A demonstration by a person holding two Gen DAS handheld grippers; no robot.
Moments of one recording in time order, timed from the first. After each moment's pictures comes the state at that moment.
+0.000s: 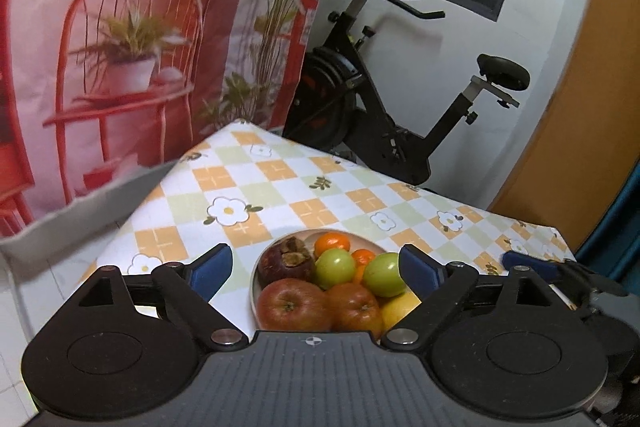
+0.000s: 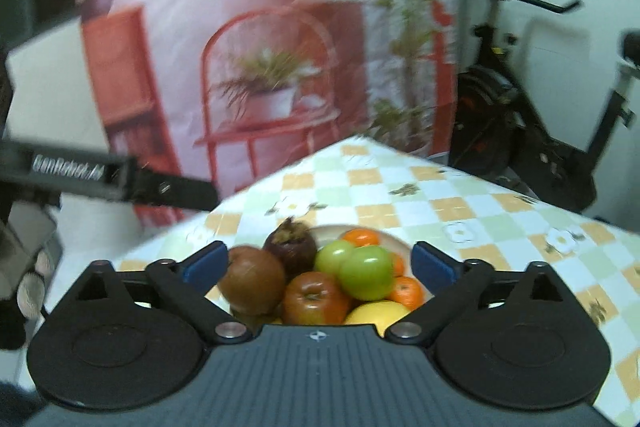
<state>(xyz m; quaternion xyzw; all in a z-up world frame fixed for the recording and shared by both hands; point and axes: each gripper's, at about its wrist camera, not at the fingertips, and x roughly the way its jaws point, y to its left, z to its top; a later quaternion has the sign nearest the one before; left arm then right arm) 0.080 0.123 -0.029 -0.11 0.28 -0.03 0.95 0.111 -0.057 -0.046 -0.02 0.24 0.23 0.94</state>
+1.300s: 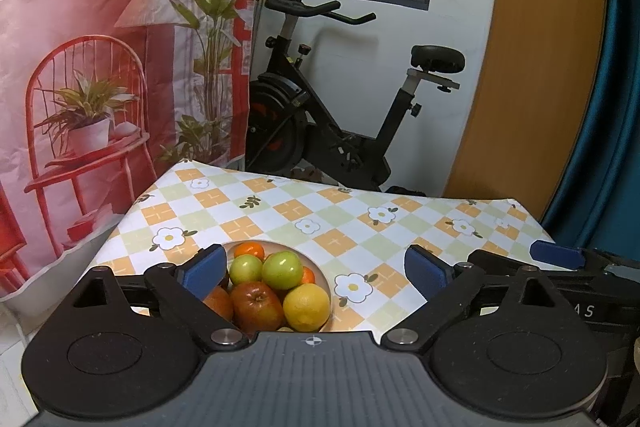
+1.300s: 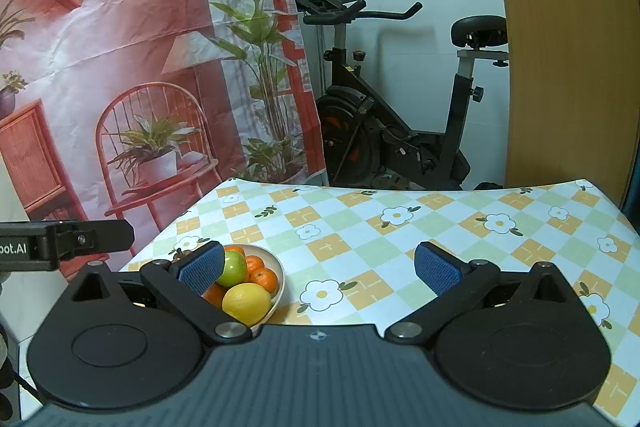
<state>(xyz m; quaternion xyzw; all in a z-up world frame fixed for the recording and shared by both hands) 0.036 0.025 0.007 -0.02 0.25 -0.07 0.97 0.019 -0.165 0.013 0.06 0.22 0.06 0.97</state>
